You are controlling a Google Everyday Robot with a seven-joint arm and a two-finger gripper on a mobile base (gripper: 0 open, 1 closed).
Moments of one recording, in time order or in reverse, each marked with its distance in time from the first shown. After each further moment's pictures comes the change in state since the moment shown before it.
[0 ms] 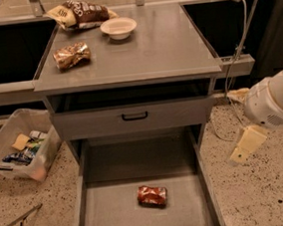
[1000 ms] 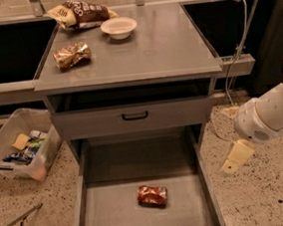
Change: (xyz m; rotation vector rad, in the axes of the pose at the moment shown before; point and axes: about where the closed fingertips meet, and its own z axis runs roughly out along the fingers) arm 0.020 0.010 0.060 -0.068 -0.023 0.054
